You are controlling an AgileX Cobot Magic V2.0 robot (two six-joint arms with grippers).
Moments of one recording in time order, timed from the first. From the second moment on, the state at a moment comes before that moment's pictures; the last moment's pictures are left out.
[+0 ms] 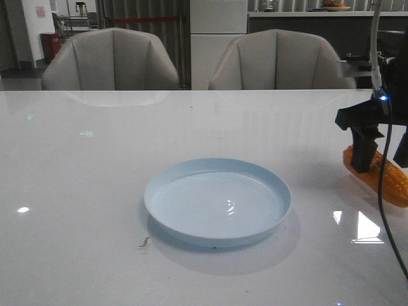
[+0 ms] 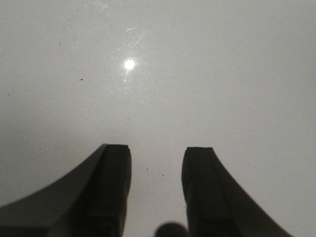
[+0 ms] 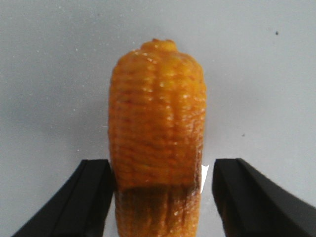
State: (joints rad) left arm -0.04 1.03 -0.49 -0.20 0.38 0.24; right arm 0.07 1.87 -1.25 -0.01 0.73 -0.03
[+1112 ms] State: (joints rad) left arm -0.04 1.03 -0.49 -0.20 0.41 0.24; right arm 0.14 1.91 -1.66 0.00 0.99 -0.08
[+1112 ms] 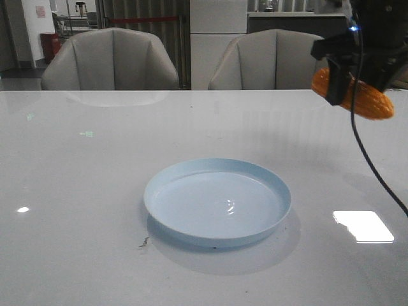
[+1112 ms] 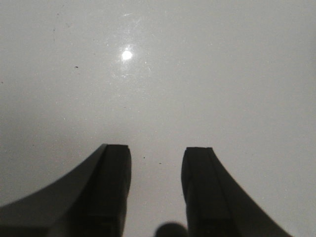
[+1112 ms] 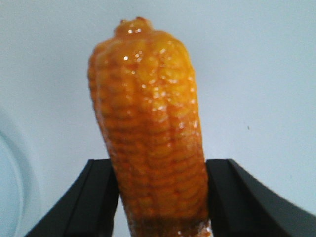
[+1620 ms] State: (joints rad) left arm -0.04 1.03 -0.49 -0.20 0.42 0.24; right arm 0.49 1.98 -1.73 0.07 1.11 -0.37
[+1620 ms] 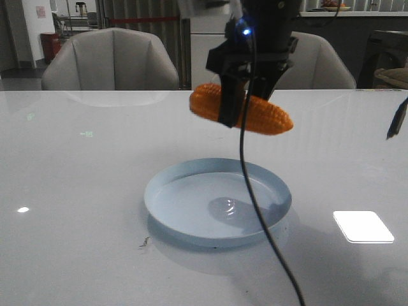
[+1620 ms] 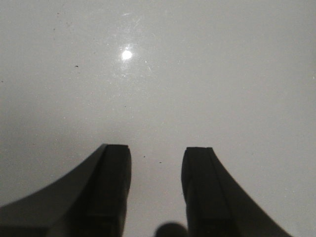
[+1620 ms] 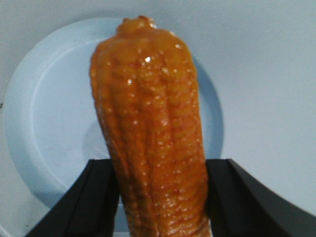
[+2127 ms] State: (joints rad) left arm -0.04 1.03 -0.49 -0.20 0.42 0.24; right arm 0.53 2.15 -1.73 0.10 1.13 -0.38
